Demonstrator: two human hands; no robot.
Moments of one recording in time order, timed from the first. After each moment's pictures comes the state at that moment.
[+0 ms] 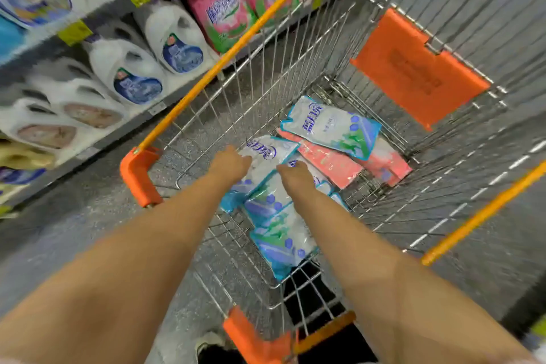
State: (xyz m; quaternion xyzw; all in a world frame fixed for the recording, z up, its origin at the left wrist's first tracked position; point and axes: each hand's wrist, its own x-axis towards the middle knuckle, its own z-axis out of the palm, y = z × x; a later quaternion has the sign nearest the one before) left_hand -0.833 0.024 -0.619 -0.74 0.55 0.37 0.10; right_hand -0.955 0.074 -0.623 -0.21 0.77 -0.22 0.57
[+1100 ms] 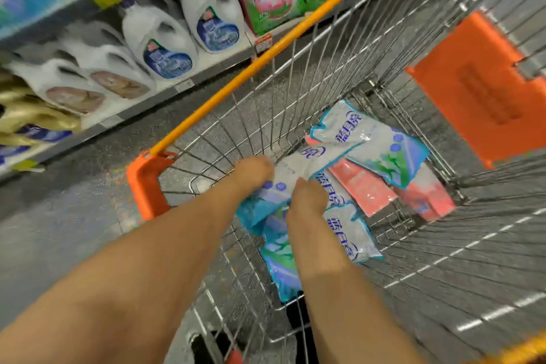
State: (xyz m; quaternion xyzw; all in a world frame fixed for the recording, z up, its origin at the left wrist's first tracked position) left_hand -0.833 0.001 -0.660 -0.71 0.53 0.43 0.17; right_hand -0.925 0.048 -0.645 -0.09 0.79 -0.21 0.56
